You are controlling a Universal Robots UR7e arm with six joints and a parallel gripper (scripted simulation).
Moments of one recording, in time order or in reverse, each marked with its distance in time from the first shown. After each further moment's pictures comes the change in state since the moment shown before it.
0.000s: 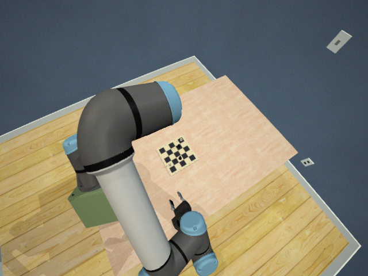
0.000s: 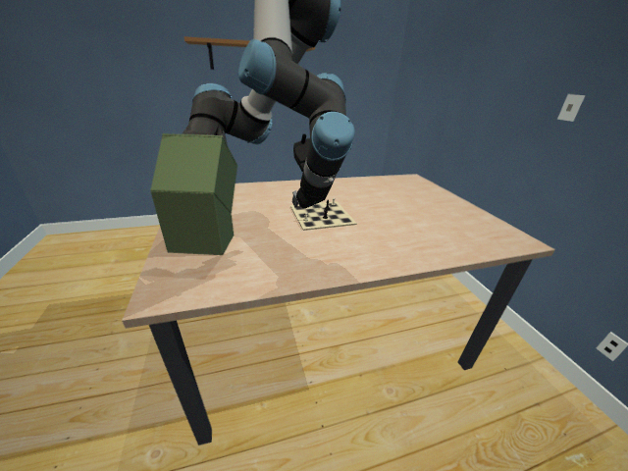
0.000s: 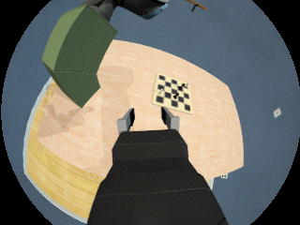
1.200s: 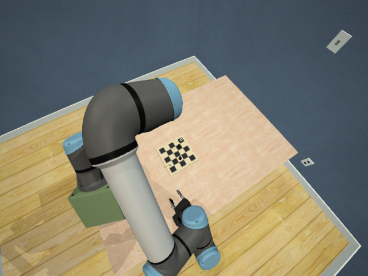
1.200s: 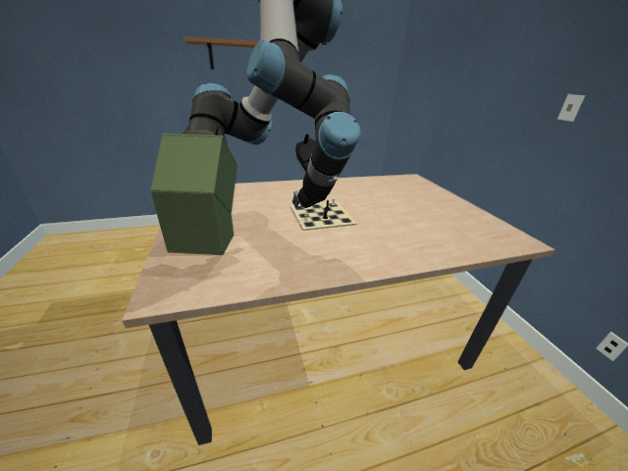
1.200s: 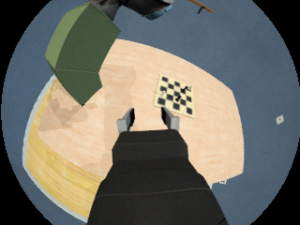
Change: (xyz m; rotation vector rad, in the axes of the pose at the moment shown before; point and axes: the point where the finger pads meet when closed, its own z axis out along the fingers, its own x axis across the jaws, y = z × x) arm 0.003 -0.003 0.007 0.008 -0.041 -0.041
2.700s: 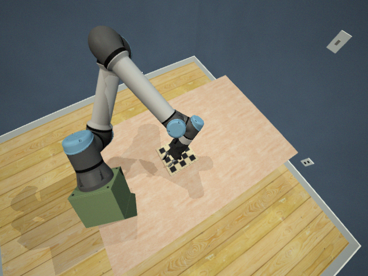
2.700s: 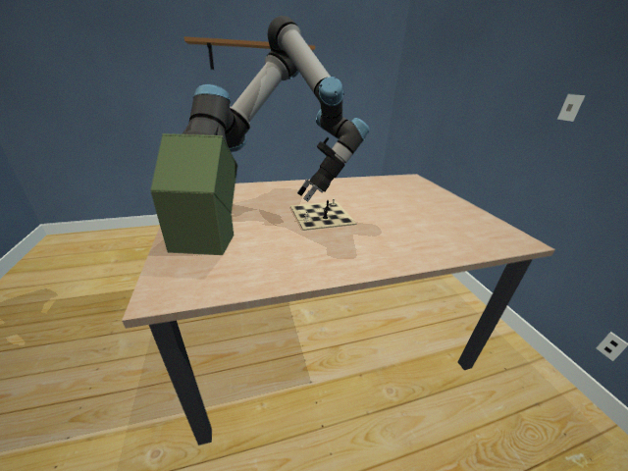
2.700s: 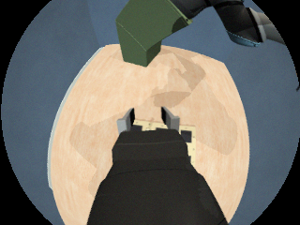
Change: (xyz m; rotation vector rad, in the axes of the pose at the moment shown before) arm 0.091 -0.082 0.188 0.179 -1.061 -1.044
